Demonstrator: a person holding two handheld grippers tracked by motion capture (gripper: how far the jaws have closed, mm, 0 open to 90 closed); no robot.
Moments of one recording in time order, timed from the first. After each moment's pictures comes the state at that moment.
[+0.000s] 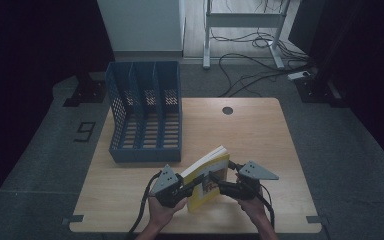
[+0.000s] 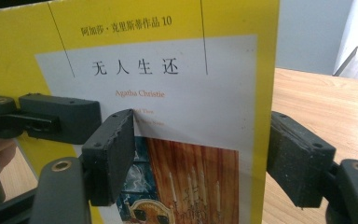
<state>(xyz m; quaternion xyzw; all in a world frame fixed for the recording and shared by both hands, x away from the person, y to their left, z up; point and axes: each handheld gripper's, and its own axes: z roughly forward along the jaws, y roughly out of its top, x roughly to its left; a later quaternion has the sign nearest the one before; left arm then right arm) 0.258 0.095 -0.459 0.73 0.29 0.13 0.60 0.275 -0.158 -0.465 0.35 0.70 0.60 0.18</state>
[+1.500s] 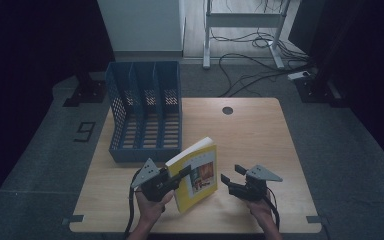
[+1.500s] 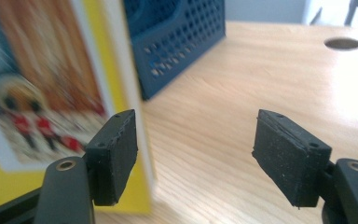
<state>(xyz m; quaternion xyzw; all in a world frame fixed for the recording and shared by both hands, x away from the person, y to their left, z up) 0.264 0.131 -0.443 0.68 0.33 0.12 0.64 0.285 -0.187 -0.508 0.42 0.71 0.54 0.19</state>
